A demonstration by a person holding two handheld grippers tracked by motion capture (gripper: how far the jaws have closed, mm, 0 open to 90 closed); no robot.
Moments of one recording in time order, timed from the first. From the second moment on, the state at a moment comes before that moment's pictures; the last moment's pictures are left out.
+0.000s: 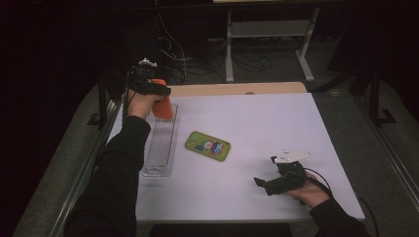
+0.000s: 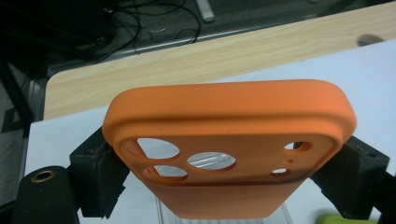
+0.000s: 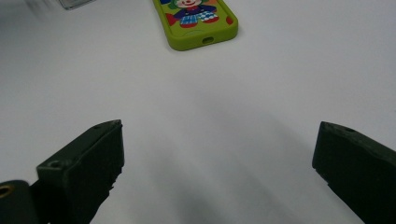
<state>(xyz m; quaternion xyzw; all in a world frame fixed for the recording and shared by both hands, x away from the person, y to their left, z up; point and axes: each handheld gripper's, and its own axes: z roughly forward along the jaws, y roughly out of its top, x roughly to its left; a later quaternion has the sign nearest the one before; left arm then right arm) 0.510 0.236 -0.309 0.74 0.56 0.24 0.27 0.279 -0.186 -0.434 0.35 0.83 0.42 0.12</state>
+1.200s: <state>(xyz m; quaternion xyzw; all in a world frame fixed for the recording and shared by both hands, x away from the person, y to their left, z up) 0.537 0.211 -0.352 0.73 0.59 0.26 0.21 0.276 -0.187 -0.430 0.35 0.82 0.43 0.13</state>
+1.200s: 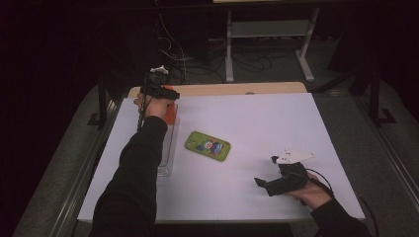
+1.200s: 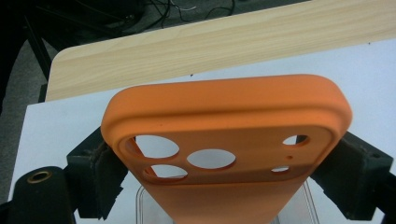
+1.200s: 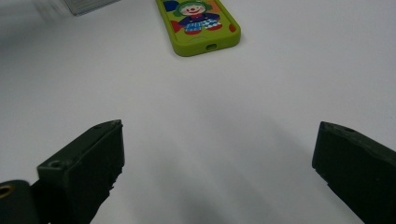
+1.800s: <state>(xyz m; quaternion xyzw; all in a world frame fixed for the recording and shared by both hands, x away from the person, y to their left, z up) 0.527 0.222 -0.342 0.73 0.58 0.25 0.25 0.276 -0.188 -0.431 0.35 0.83 0.43 0.13</state>
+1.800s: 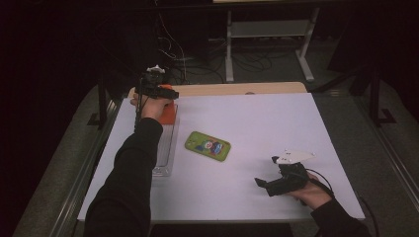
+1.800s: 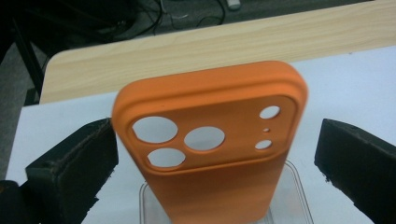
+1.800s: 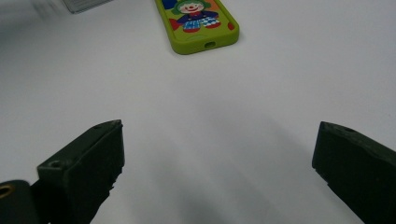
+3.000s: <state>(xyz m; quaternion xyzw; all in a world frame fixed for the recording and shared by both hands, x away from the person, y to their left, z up) 0.392 0.216 -0.322 0.81 0.38 0.15 0.42 0.273 -0.188 -0.433 0.36 0.83 0.42 0.13</state>
